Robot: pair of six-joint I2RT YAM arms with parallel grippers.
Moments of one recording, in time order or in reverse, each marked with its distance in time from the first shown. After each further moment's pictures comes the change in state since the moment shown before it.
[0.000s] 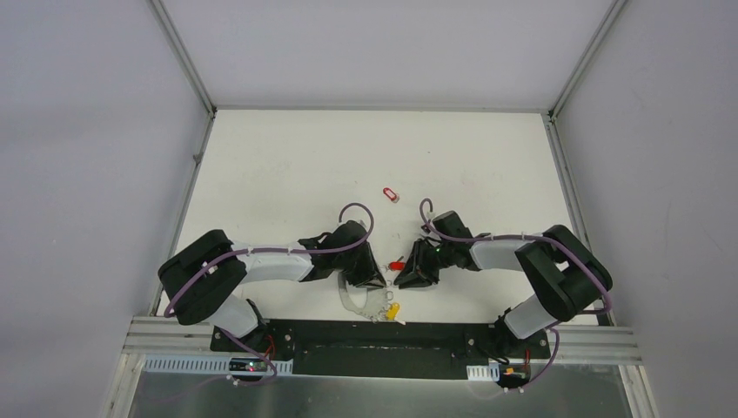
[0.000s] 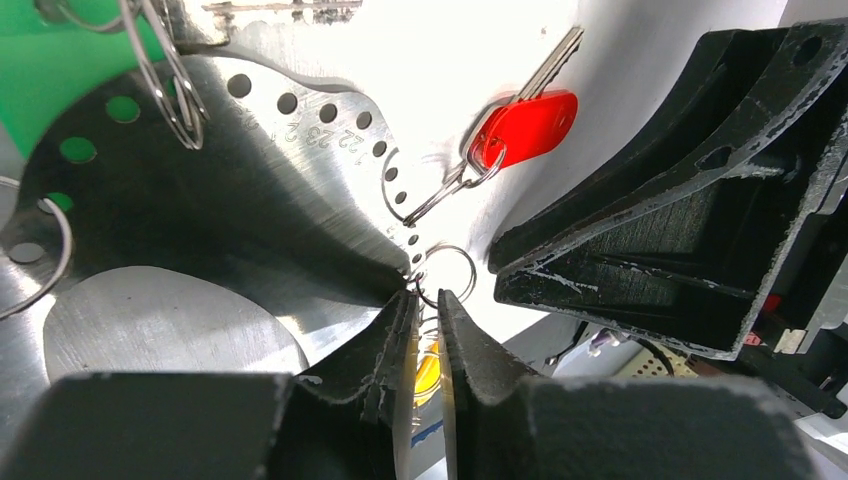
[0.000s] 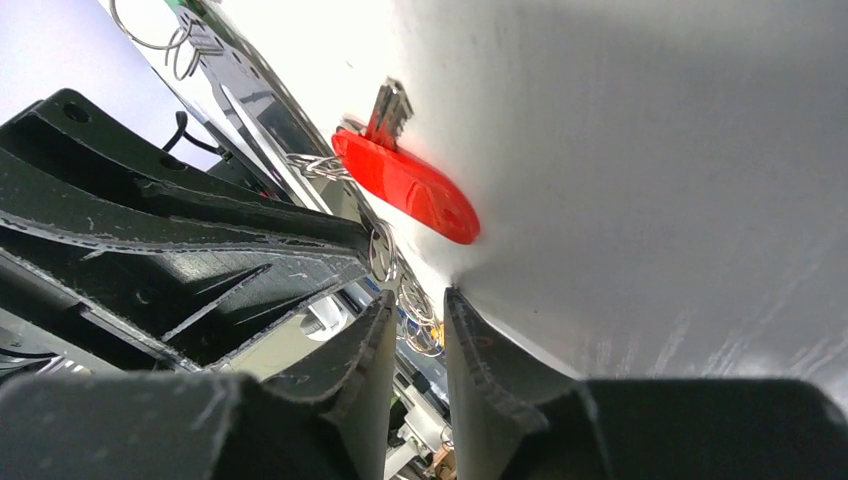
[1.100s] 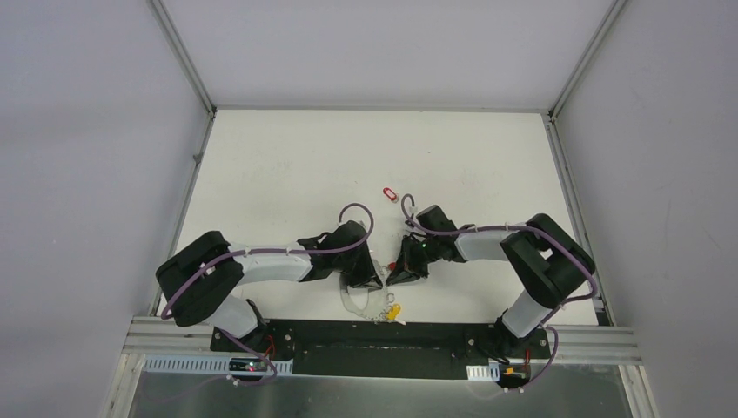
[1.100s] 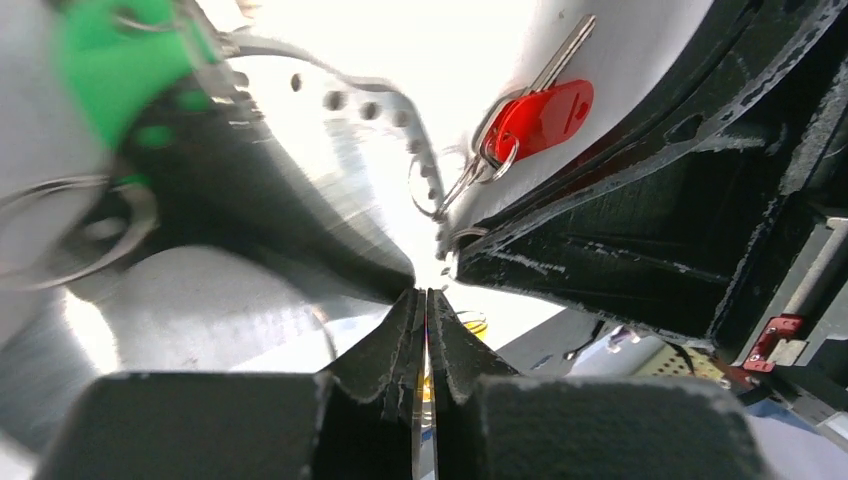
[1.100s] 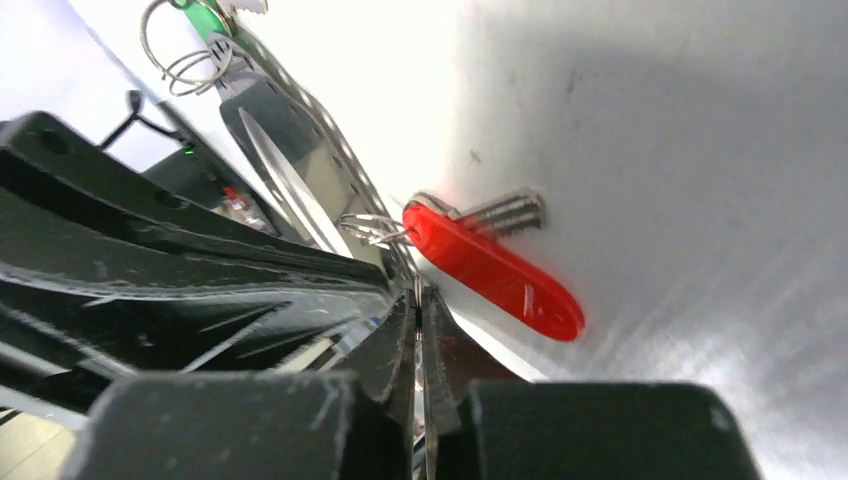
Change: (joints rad) left arm 0.000 0.000 0.008 -0.033 0.005 0.013; right arm 0.070 0.121 0.114 0.016 -0.001 -0.060
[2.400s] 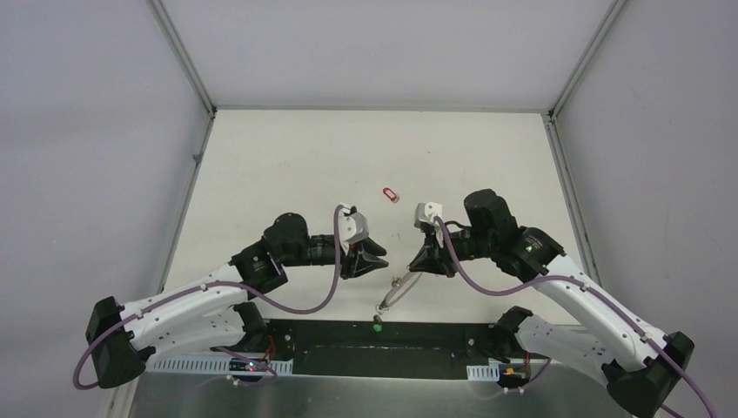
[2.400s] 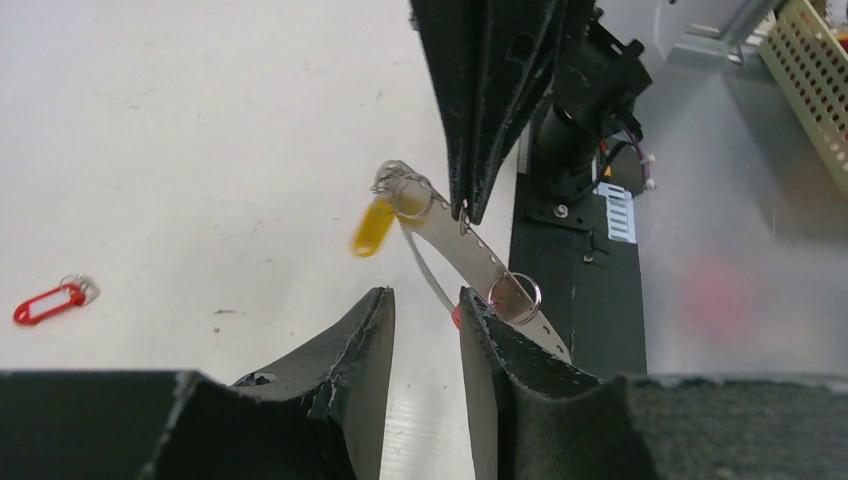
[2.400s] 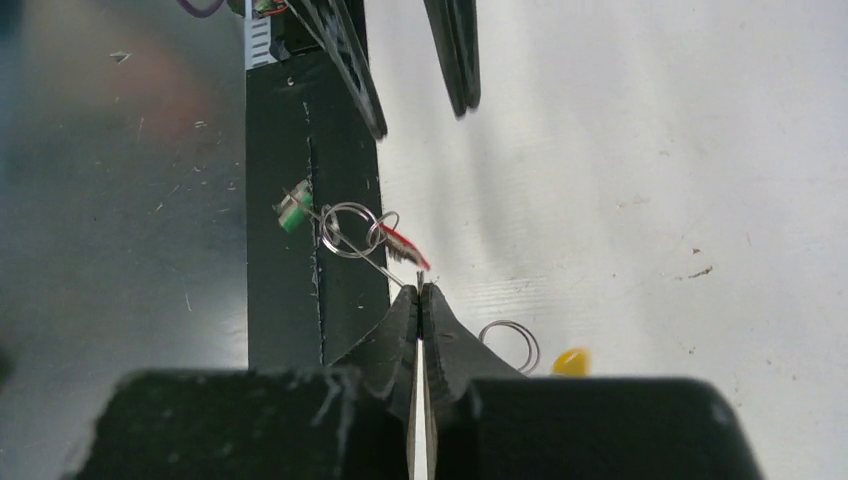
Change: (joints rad) left arm -0.012 -0.647 0.018 0.116 0.218 1.117; right arm 0.072 -0.772 0.267 -0.673 -0.005 -1.218
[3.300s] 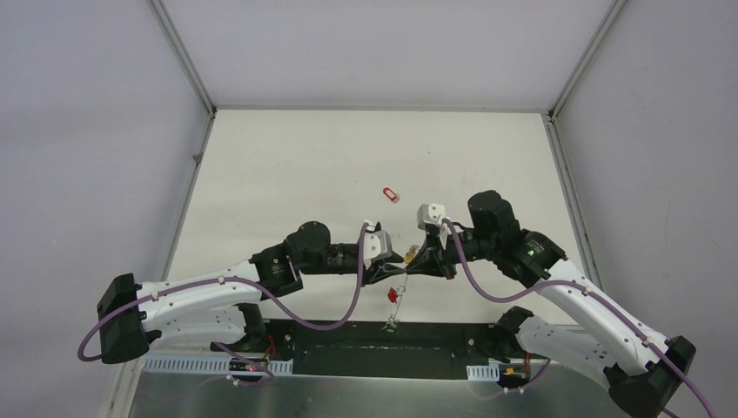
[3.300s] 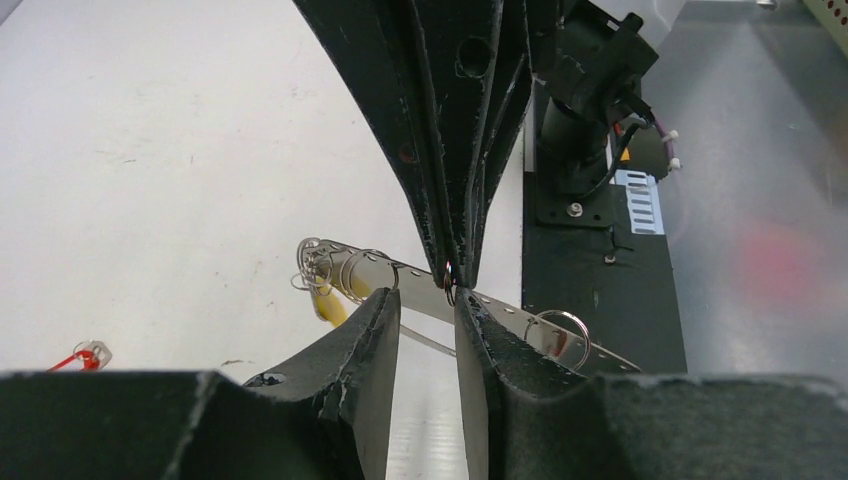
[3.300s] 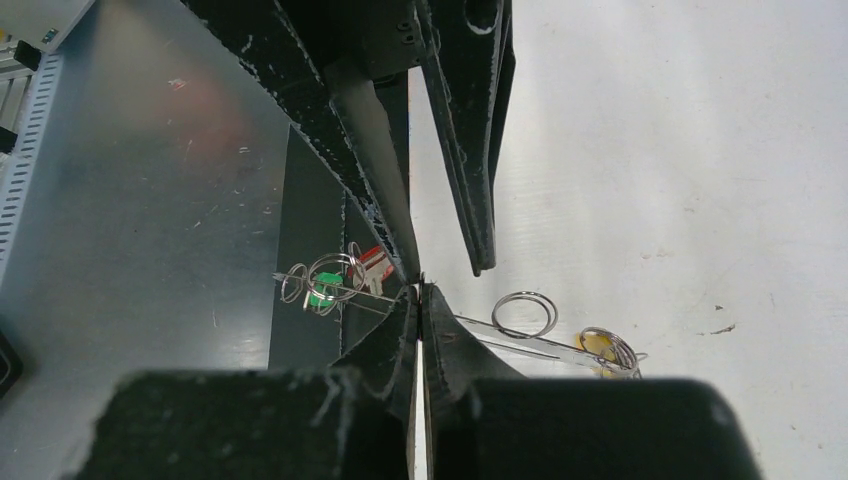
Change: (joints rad) left arm -0.173 0.150 0.042 0.085 -0.095 0.166; right arm 0.004 -0.041 -0.034 0.089 -0.109 0.022
